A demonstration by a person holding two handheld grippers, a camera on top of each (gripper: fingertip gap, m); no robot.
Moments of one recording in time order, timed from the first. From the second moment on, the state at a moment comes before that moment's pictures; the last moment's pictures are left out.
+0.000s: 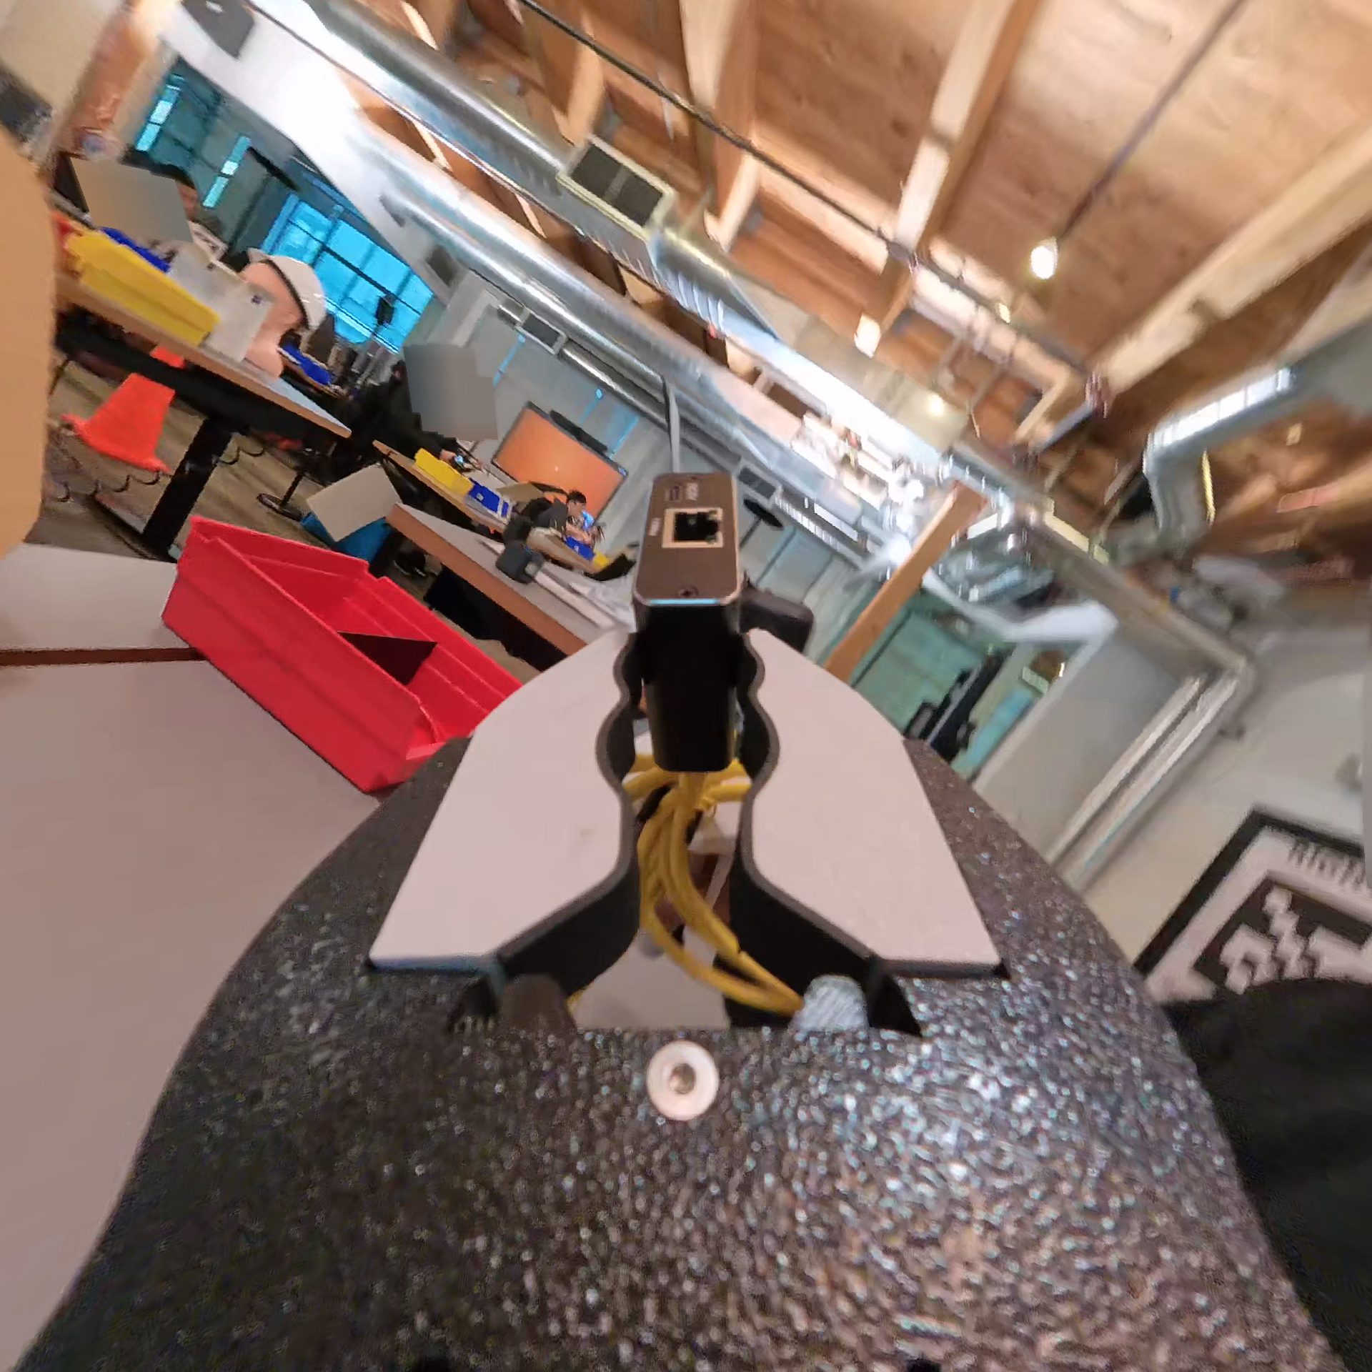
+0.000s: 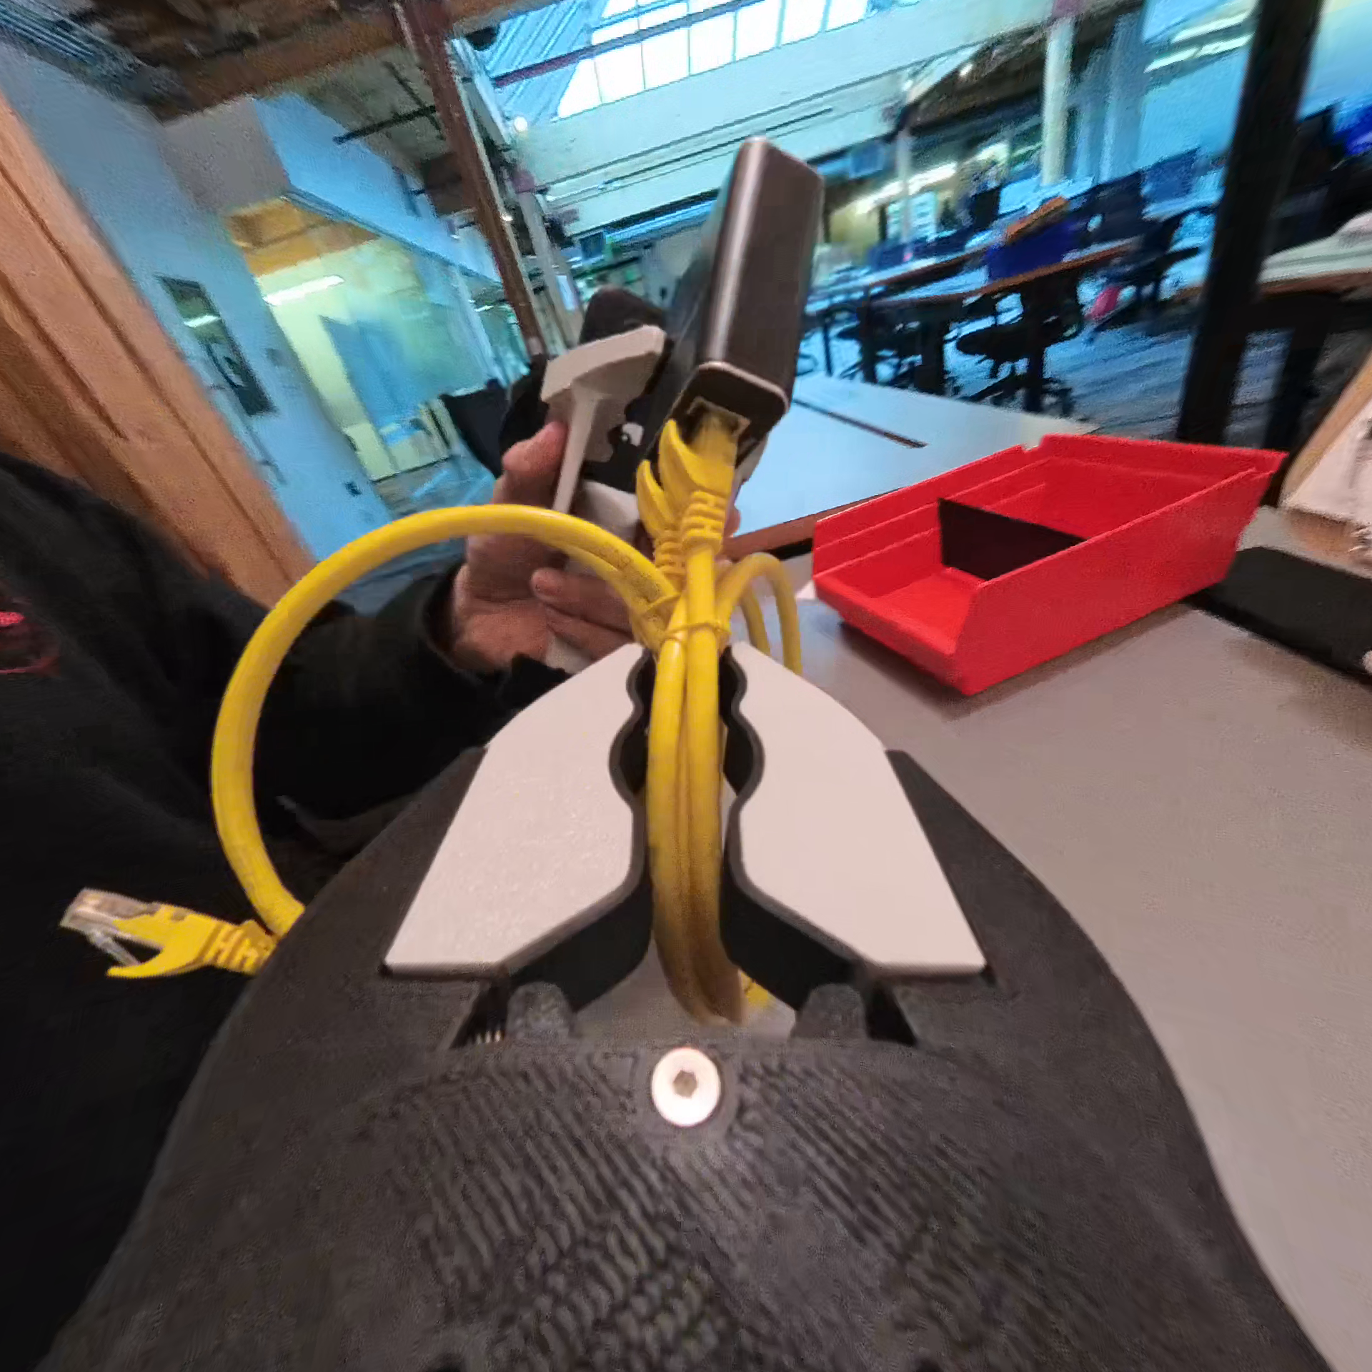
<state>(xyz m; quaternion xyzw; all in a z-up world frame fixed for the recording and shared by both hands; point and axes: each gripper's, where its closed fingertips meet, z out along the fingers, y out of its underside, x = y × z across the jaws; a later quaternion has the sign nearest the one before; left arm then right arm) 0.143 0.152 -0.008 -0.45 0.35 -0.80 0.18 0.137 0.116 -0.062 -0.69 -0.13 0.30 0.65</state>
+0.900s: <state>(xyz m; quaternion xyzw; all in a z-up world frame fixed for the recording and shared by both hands) 0.108 0.091 -0.067 -0.18 0.80 -0.47 0.33 0.107 0.052 -0.086 -0.72 -0.23 0.56 0.32</state>
